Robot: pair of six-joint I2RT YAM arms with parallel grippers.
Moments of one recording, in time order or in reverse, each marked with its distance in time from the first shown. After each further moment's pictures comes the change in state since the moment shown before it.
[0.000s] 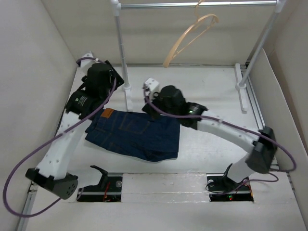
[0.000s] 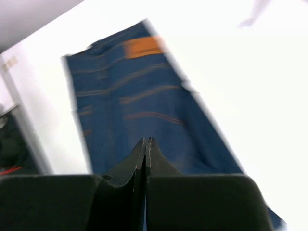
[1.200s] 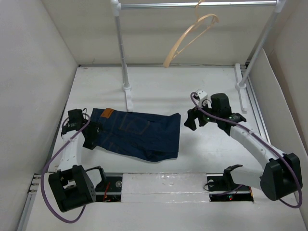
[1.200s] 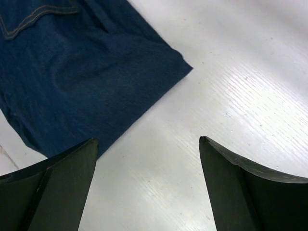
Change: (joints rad) left arm 0.760 -0.111 -0.884 0.051 0.595 -0.186; right arm -0.607 -0.418 -0.586 -0.121 -0.364 -0.194
